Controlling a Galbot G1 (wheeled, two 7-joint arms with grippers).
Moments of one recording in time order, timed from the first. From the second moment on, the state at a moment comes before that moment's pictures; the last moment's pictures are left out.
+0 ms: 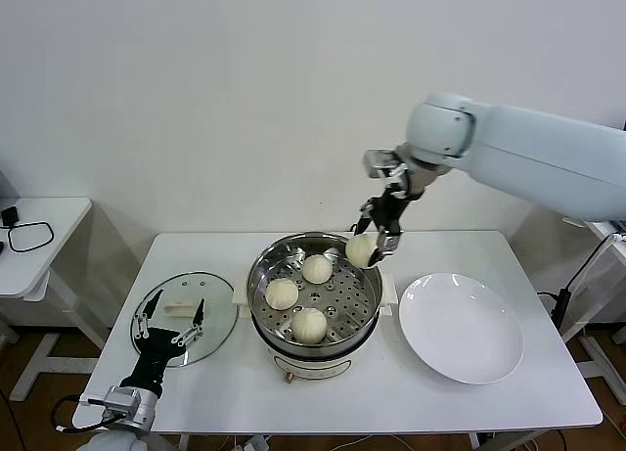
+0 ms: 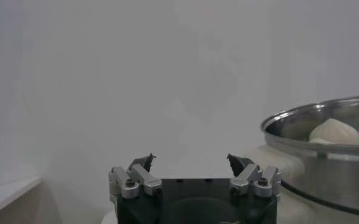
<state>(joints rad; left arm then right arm) 1.52 -1.46 -0.74 -1.98 0.03 -0.07 0.22 0.76 1.02 -1.37 1.34 0.56 -0.39 -1.21</state>
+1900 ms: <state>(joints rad) 1.50 -1.45 -0.75 -1.94 0.03 -0.06 0.23 0.61 1.10 -1.37 1.27 0.47 -0.39 -1.23</state>
